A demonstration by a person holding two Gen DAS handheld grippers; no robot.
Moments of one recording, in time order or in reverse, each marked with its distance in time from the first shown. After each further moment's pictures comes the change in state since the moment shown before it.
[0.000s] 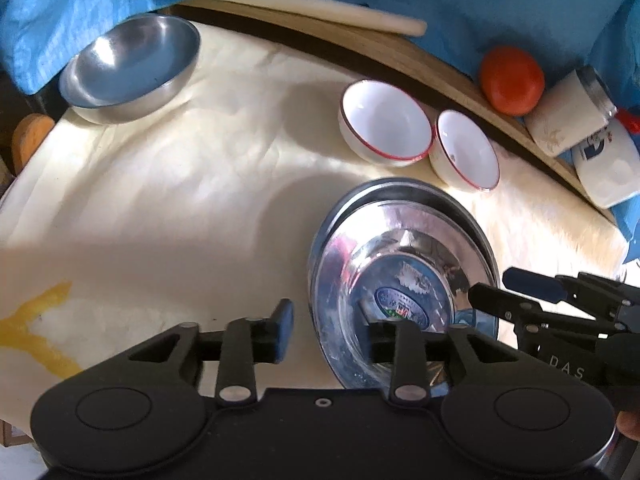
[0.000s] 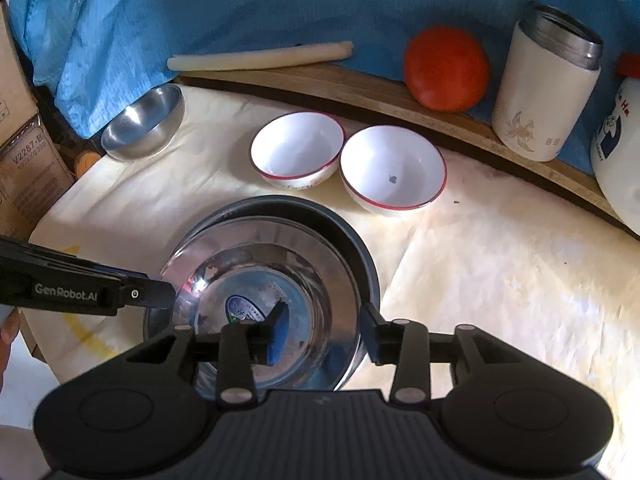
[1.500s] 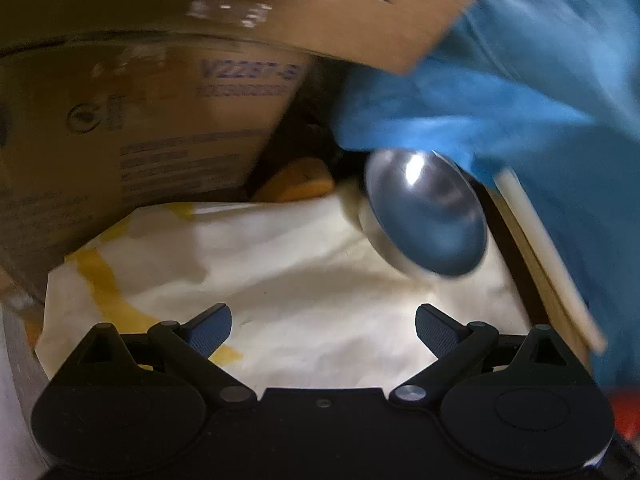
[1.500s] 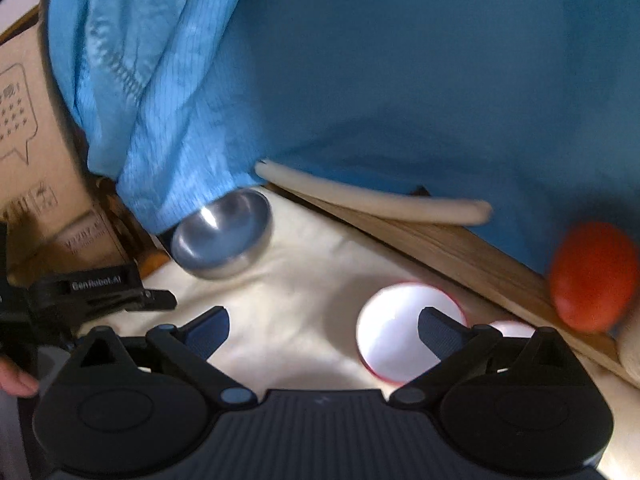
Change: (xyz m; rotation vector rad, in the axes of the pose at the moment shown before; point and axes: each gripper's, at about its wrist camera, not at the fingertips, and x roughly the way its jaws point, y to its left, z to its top) left arm -0.029 0.113 0.006 -0.804 -0.406 0.274; right arm 0.040 0.048 0.117 -0.163 -0.176 0.257
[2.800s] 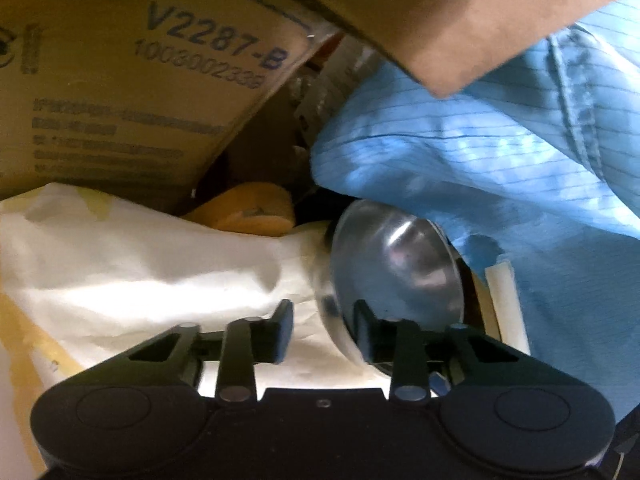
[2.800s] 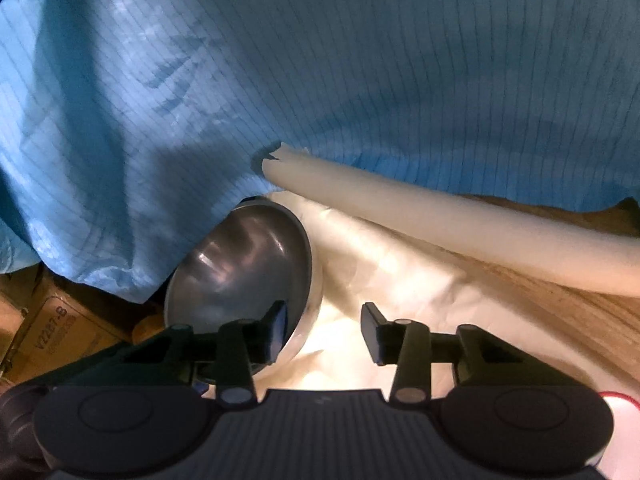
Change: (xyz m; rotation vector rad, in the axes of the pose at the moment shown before) left arm 0.048 -0.011 0.017 -0.242 -0.087 -0.120; right arm 0.155 0.010 0.045 0.168 0.181 0.174
